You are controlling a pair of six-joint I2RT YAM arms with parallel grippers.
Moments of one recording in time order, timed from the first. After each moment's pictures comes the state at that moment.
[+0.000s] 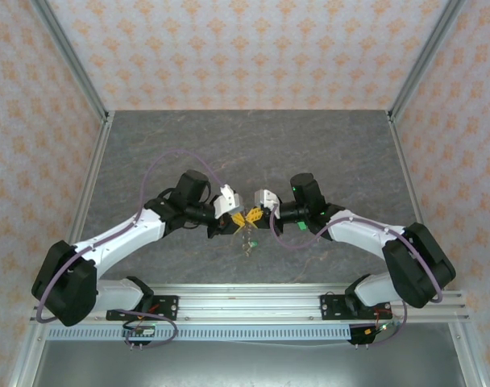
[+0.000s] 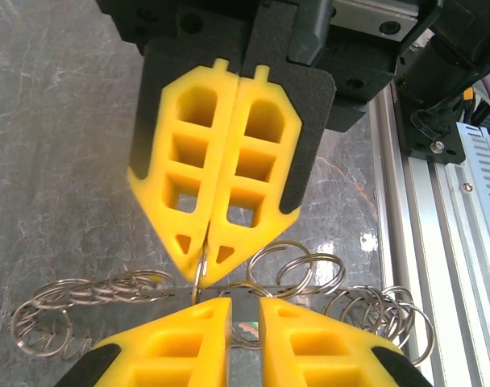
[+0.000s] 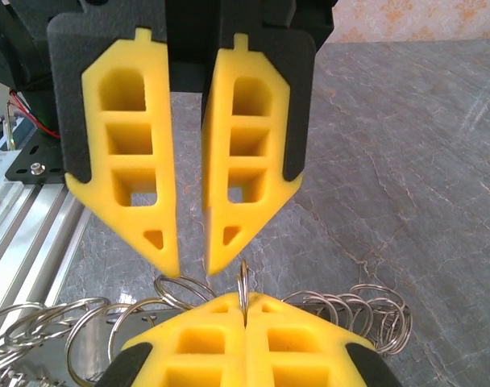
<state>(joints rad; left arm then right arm) -0.54 1.28 0.77 -0.29 0.73 0.42 0.59 1.39 0.64 0.19 -0.88 -0.47</state>
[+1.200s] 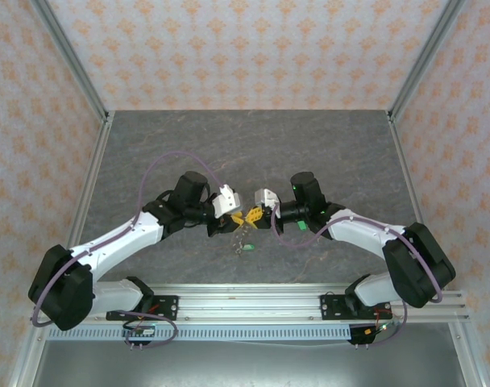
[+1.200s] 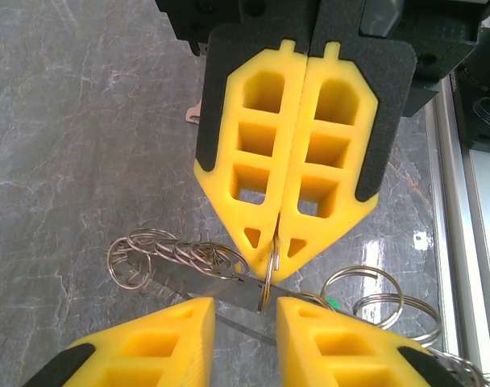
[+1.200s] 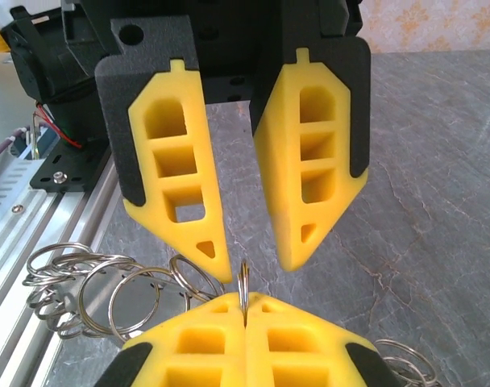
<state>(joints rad) -0.56 1.24 0.75 -0.25 0.60 0.43 0.59 1.39 0.65 0.18 -0.93 -0.45</state>
